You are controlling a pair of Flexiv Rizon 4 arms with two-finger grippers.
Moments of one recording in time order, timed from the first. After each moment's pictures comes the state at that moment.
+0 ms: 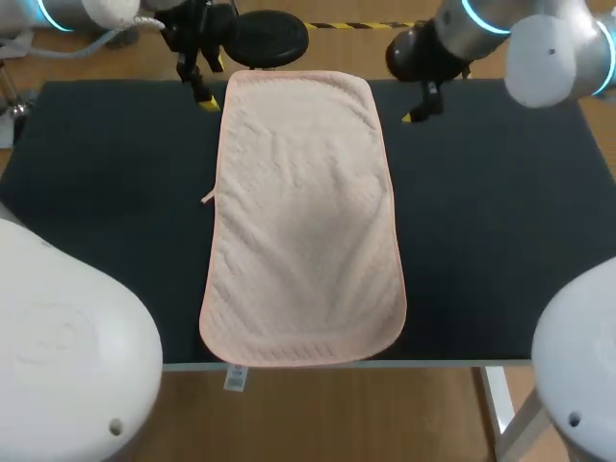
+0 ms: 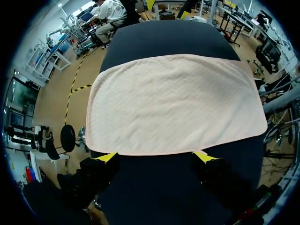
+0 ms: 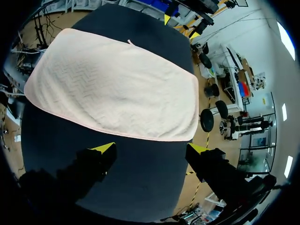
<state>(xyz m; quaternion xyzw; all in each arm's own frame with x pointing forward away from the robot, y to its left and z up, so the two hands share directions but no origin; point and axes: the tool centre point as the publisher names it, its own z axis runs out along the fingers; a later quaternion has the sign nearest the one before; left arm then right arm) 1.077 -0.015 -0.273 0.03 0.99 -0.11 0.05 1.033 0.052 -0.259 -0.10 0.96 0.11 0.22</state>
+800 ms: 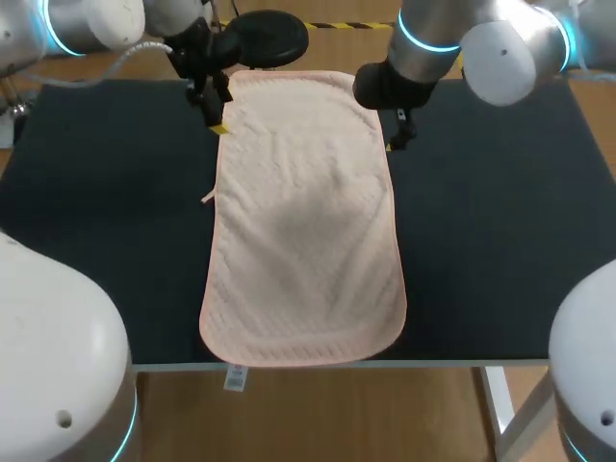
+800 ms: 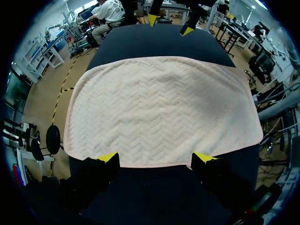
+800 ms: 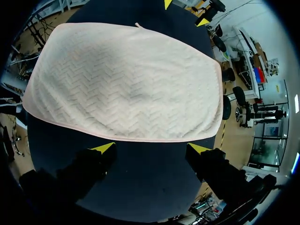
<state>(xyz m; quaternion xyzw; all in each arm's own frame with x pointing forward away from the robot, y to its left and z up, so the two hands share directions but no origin) 1.060 -0.027 -0.314 0.02 0.99 -0.16 -0.01 1.018 0.071 -0.313 -0.07 0.98 0.04 0.16</state>
